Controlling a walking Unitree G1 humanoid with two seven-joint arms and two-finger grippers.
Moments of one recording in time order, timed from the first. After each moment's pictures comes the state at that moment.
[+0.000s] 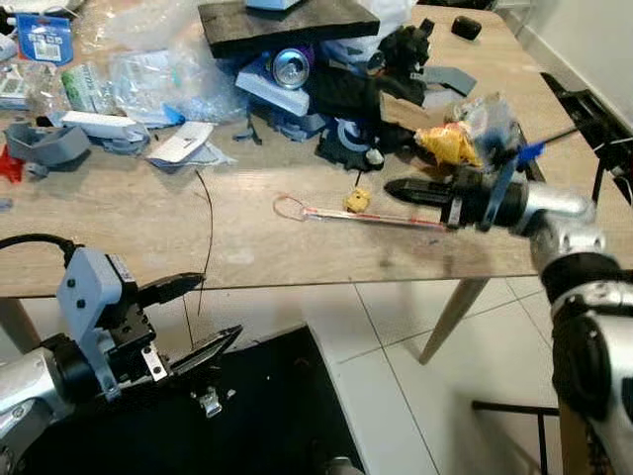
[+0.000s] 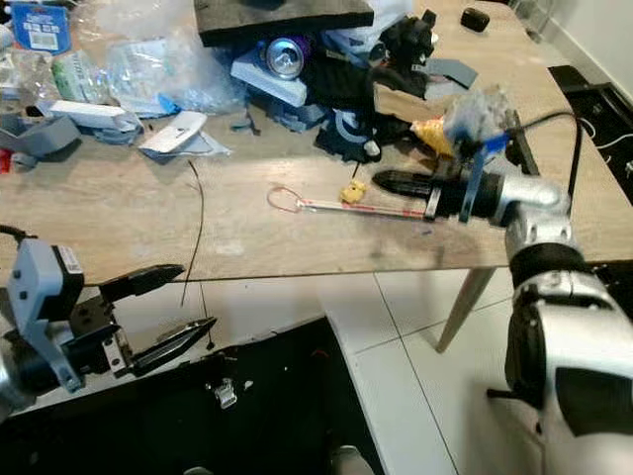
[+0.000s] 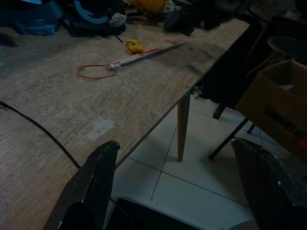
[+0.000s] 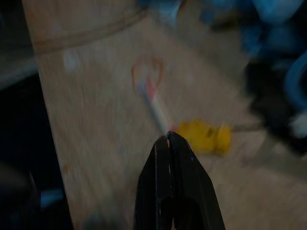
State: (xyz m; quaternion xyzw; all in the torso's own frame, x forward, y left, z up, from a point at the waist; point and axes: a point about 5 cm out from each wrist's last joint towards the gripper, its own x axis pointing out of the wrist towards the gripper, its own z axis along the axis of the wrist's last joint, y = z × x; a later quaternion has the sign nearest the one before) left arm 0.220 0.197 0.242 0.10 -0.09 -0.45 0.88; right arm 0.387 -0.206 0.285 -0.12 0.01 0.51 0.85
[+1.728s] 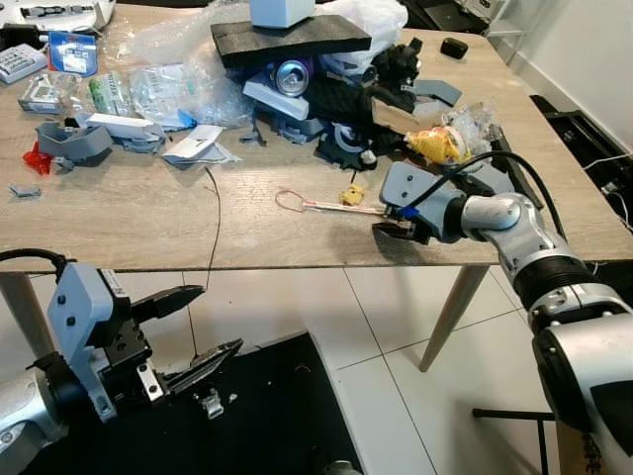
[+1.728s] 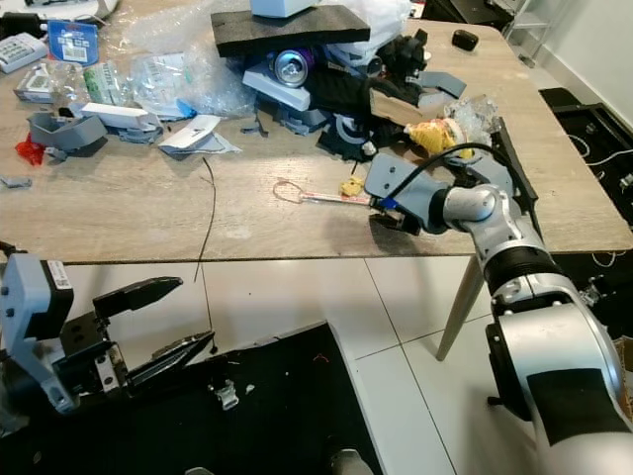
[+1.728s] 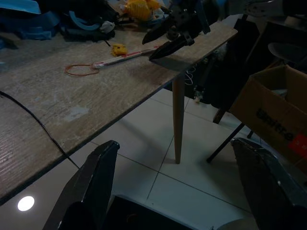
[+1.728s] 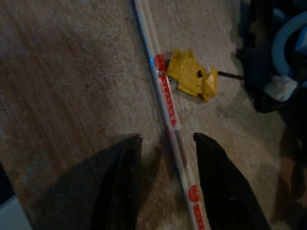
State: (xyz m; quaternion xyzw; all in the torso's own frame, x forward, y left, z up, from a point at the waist) left arm 0.201 0.196 0.238 0.09 -0.08 -0.44 0.89; right arm 0.410 -0.202 0.272 -0.40 0.13 0.30 0.86
